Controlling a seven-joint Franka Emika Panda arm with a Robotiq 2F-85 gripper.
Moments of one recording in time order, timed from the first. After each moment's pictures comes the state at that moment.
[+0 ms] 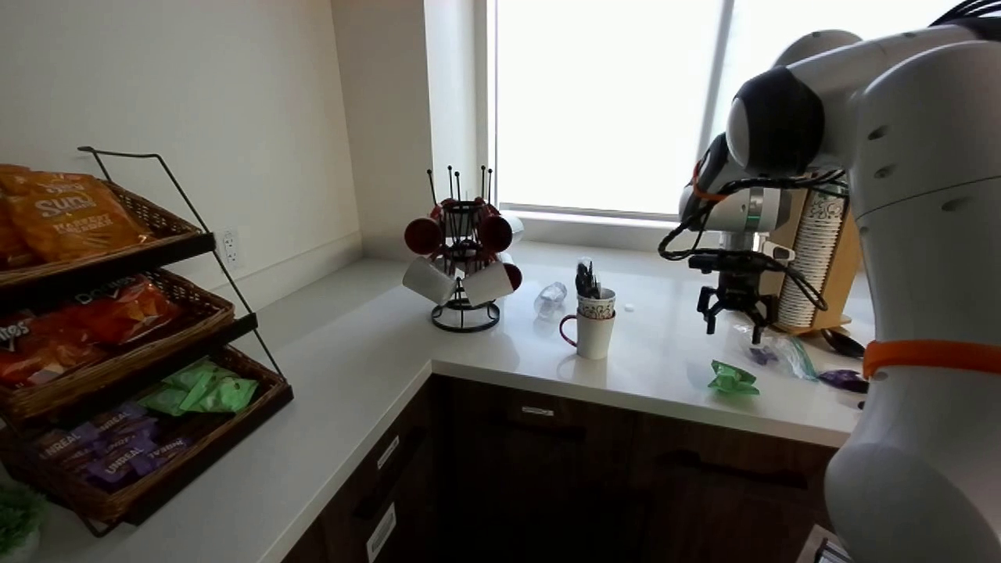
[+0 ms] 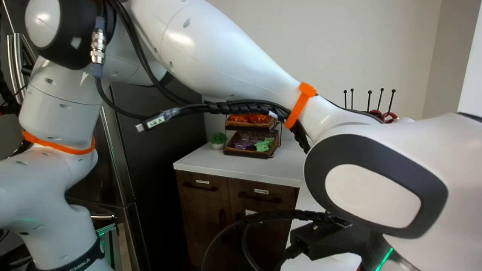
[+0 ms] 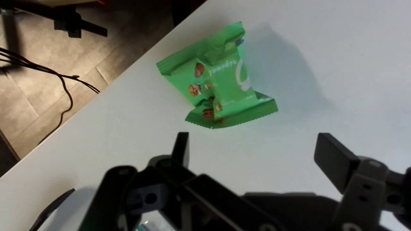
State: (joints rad) arm -0.53 0.54 -0.50 -1.72 0.22 1.92 0.54
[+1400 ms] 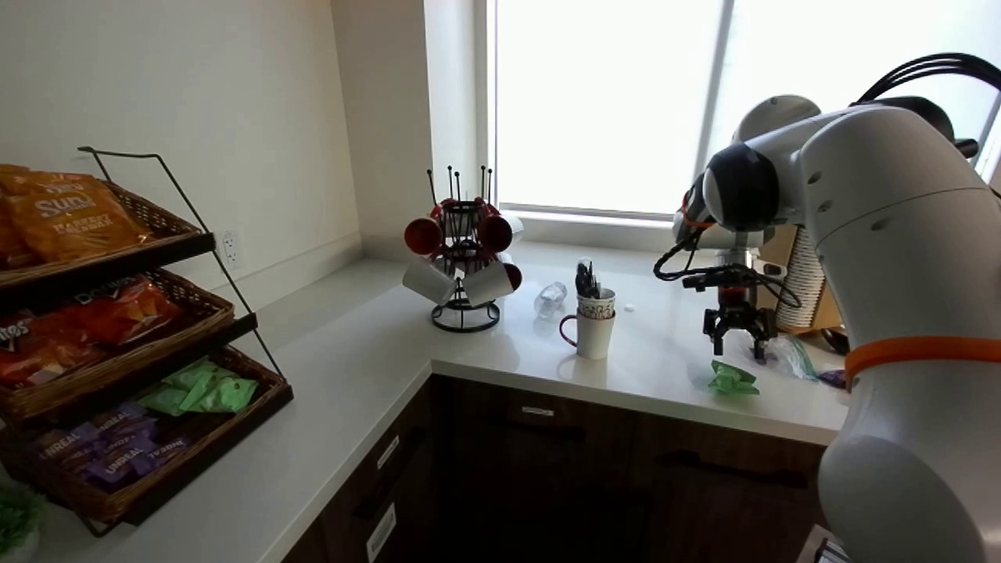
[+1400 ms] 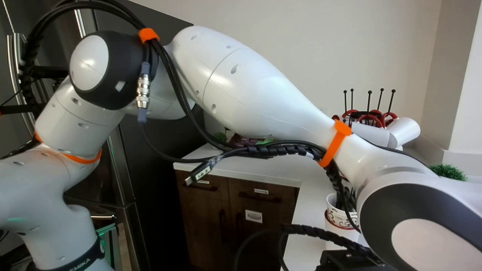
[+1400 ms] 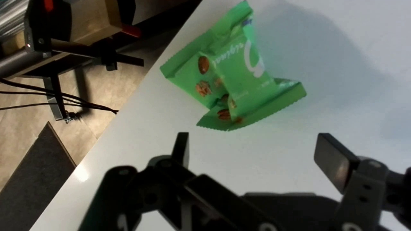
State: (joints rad) arm -0.60 0.78 -0.49 -1.44 0.21 1.69 0.72
